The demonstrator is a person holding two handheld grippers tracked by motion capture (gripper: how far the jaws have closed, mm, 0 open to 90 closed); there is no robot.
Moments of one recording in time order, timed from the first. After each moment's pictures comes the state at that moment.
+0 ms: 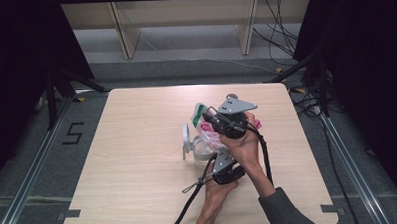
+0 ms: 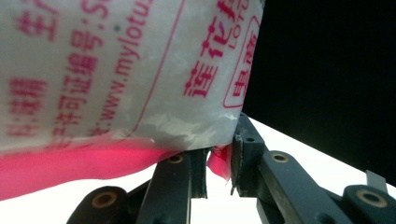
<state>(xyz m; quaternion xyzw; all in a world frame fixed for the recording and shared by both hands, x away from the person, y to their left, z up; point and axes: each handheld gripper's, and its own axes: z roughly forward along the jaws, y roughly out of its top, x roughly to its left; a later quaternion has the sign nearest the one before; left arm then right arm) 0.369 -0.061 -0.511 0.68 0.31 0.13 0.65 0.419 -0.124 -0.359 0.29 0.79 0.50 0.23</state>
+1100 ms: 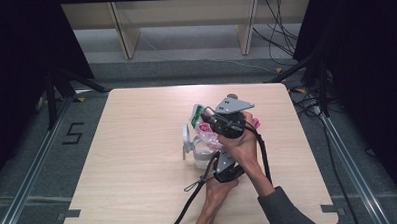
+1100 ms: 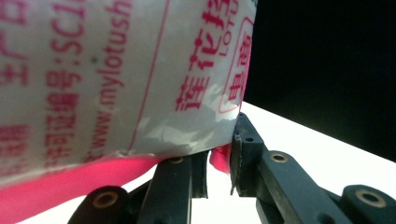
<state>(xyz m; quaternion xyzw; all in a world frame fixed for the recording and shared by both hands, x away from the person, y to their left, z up) 0.374 -0.065 -0.509 0.70 0.30 0.16 0.63 0.419 -0.120 -0.357 0.28 0.80 0.49 0.22</state>
